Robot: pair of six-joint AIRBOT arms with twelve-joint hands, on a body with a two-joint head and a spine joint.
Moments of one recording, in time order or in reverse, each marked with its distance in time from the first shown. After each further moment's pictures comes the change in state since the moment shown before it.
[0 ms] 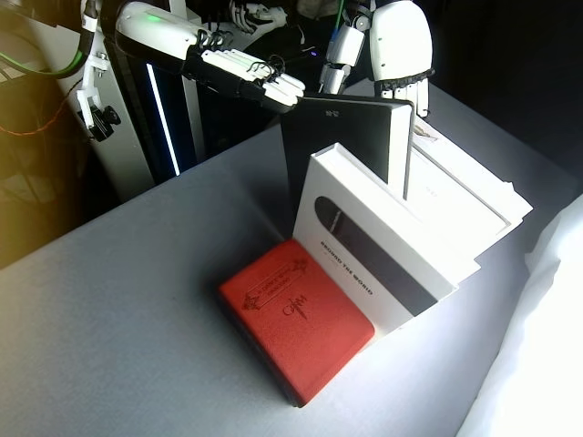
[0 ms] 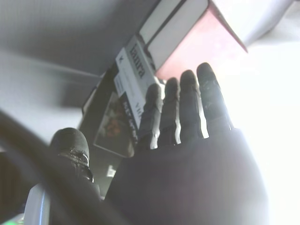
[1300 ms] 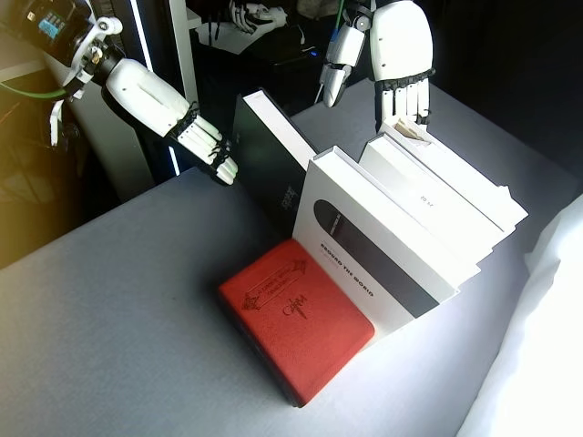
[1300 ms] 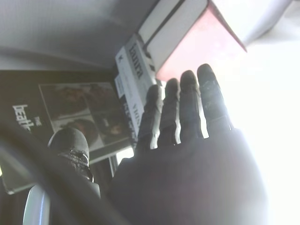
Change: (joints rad) left arm 0.000 0.000 0.000 0.005 0.000 0.000; right arm -0.111 -0.008 0.072 0.223 -0.220 0.023
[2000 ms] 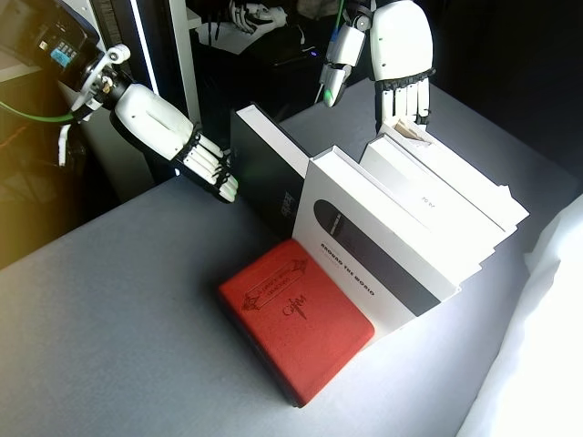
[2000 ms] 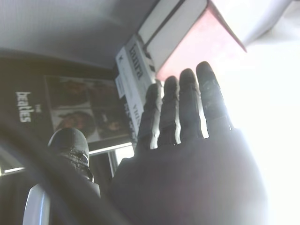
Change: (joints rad) left arm 0.000 0.000 0.000 0.000 0.000 0.000; right arm 0.013 -0.069 0.109 0.008 -0.036 0.008
